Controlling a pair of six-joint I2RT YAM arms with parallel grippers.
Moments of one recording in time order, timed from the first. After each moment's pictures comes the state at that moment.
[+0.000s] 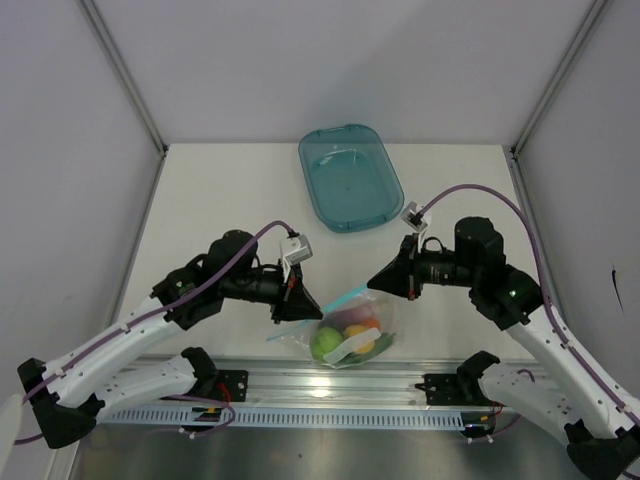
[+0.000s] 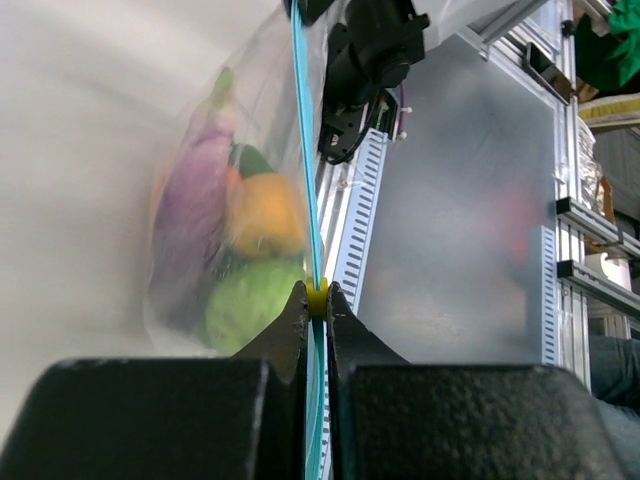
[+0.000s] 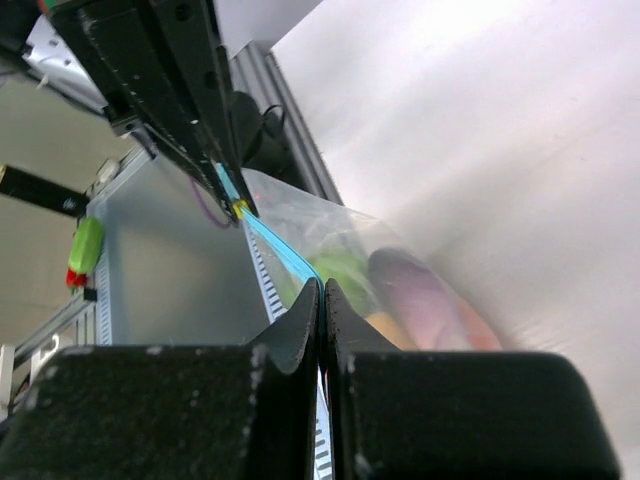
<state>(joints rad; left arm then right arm) -0.86 0.88 0.91 -0.50 0.65 -0.25 0.62 0.84 0.95 -0.45 -0.72 0.31</state>
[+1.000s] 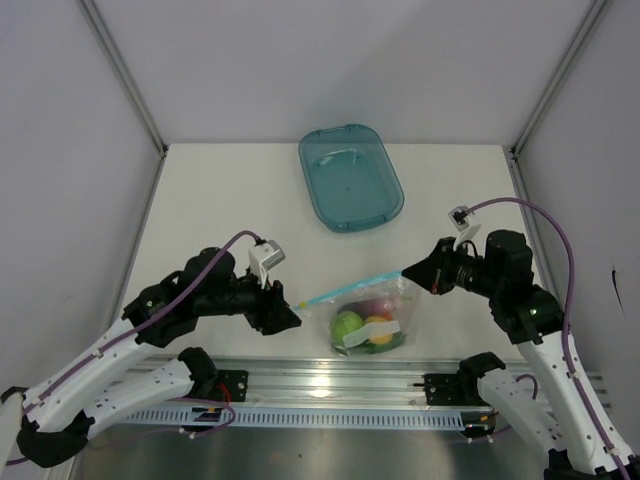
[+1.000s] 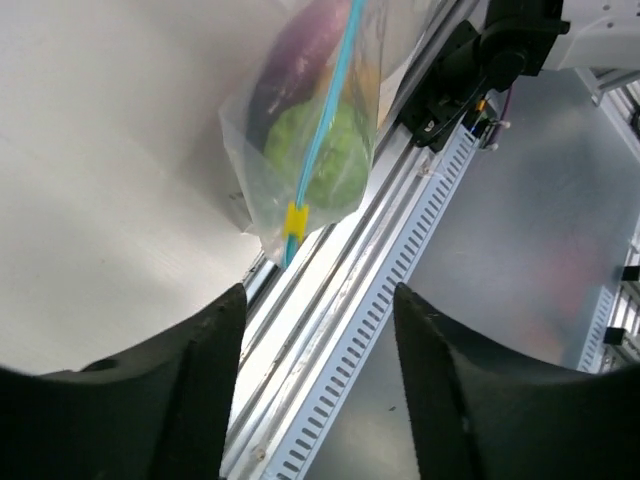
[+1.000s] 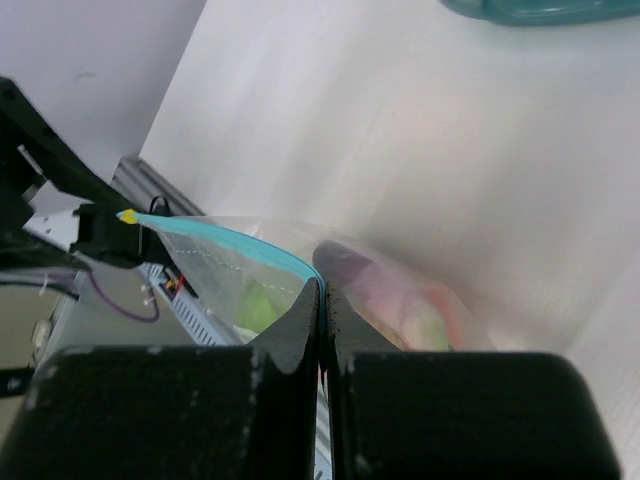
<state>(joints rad) -0.84 0.70 0.87 -0.73 0.37 -0.33 0.32 0.67 0.86 -0.62 -0.58 0.41</state>
